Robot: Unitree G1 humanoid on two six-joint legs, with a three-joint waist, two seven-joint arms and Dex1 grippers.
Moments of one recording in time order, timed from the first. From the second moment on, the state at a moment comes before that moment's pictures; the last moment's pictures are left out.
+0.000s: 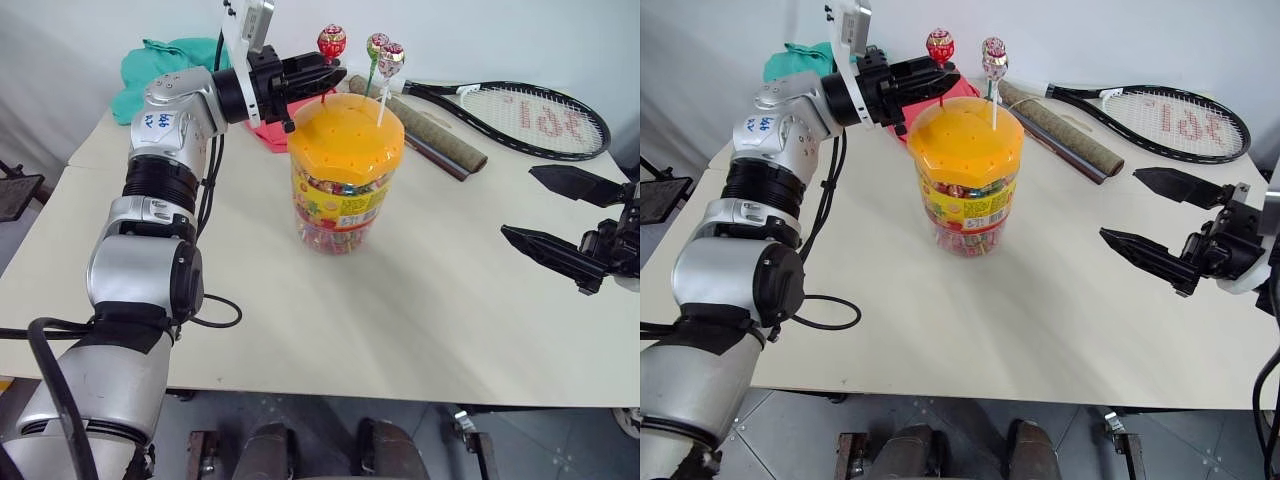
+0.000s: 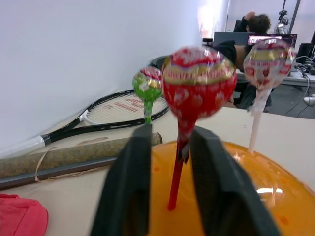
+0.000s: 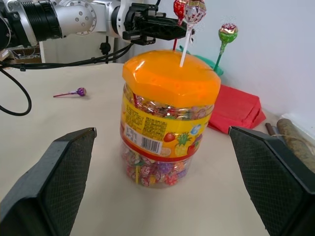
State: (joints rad) left arm -1.51 0.38 0.09 1.04 -0.27 0.17 -1.08; right arm -0.20 -0.90 -0.60 -0.37 0.90 0.51 1.03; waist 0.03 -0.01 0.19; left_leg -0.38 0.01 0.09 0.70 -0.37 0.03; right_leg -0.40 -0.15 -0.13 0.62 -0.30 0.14
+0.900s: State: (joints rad) left arm -1.19 0.78 -0.22 0.66 0.04 1.03 -0.90; right arm -0.44 -0.91 -0.39 -0.18 0.85 0.50 1.14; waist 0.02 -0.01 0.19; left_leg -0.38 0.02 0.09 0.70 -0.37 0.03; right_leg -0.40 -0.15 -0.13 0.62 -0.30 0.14
